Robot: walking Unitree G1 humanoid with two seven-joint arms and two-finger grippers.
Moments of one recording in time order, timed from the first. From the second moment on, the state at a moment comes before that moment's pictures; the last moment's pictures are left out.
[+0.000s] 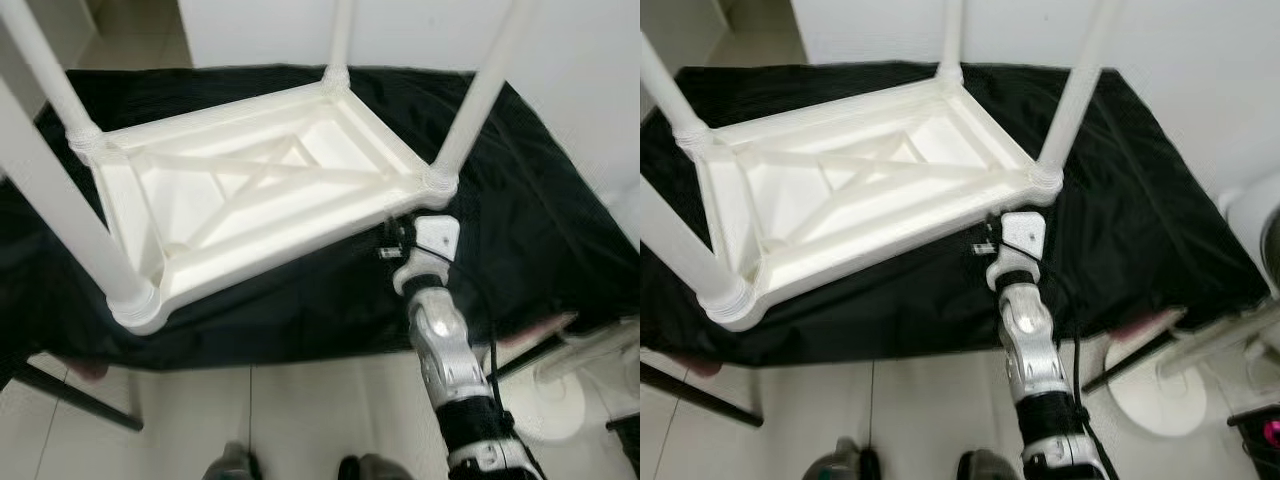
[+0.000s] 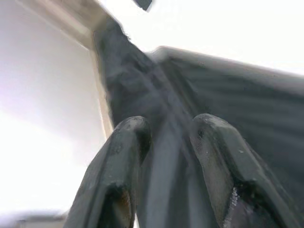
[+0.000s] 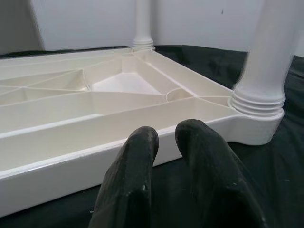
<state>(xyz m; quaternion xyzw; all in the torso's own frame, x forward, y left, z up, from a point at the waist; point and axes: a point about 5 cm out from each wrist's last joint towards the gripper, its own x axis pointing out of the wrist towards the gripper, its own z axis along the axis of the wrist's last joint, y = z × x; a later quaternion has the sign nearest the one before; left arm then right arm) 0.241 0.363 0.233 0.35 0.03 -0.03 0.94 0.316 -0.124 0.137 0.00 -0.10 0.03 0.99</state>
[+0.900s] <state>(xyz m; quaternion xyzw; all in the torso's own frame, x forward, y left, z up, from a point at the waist) 0.297 0.264 0.165 0.00 -0.03 -0.05 1.00 0.344 -0.146 0.112 0.00 0.01 -0.14 0.99</state>
